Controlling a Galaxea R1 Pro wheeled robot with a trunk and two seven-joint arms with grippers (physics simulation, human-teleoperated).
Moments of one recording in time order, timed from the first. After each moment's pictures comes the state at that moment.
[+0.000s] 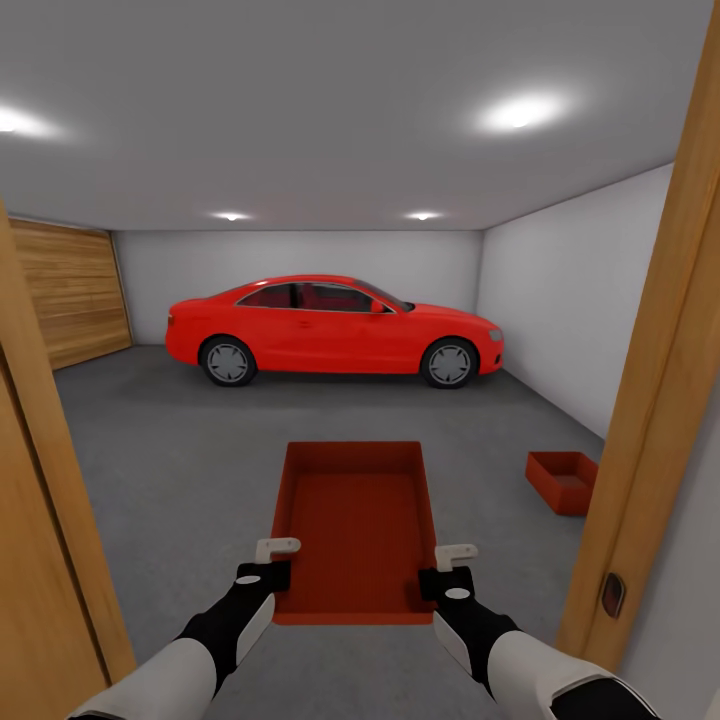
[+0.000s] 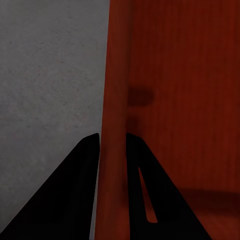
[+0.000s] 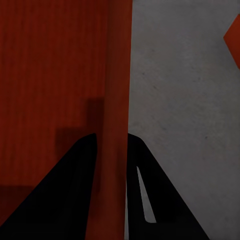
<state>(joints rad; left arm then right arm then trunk) -0.66 -0.10 -0.16 -0.35 0.16 0.11 0.25 -0.73 0.14 0.23 -0.12 -0.09 -0.06 -0.27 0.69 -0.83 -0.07</state>
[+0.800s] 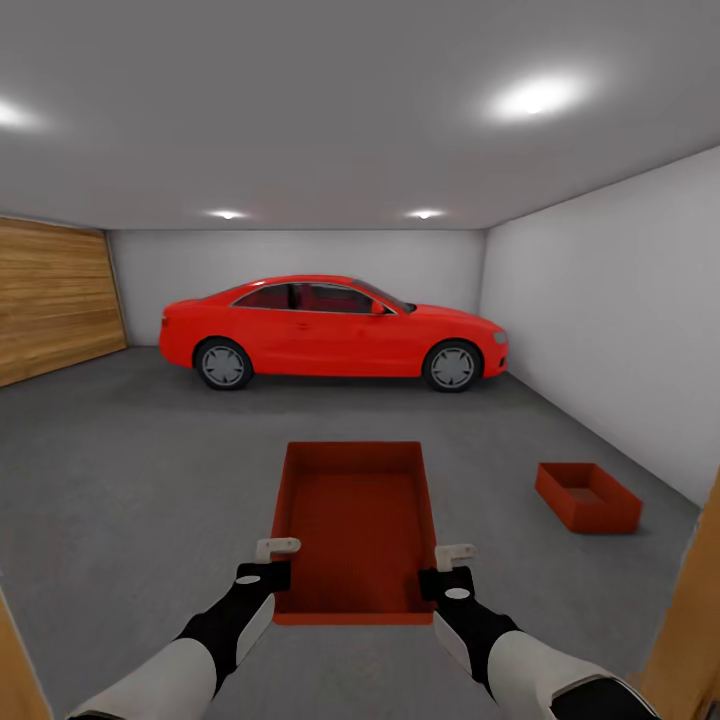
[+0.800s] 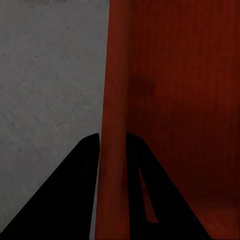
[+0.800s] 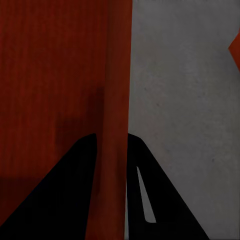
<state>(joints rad) -0.66 -0.10 -0.16 -0.35 0.16 0.11 0.25 -0.73 0.14 0.23 -0.12 -0.09 -0.06 -0.27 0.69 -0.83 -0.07</state>
